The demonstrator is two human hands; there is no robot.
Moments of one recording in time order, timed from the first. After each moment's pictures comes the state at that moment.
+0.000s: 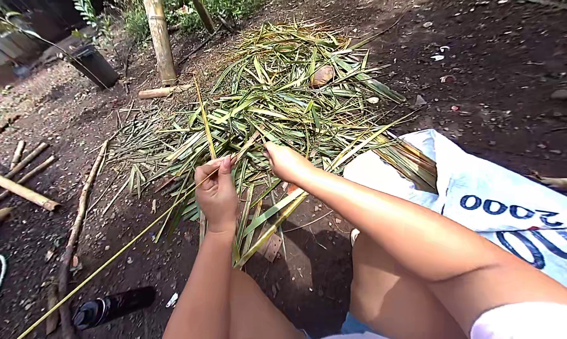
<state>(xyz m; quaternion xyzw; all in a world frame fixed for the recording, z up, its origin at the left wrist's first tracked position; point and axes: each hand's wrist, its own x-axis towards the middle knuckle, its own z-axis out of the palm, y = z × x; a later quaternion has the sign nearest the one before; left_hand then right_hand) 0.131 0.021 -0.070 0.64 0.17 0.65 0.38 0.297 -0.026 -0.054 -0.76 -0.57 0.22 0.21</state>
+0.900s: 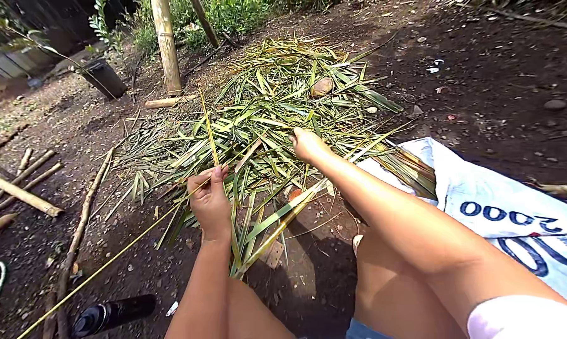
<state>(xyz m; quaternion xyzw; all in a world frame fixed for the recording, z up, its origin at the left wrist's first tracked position) 0.113 0.017 -0.065 0.61 0.21 0.67 0.38 0.358 -0.022 -0.059 -0.83 -0.45 0.18 0.26</state>
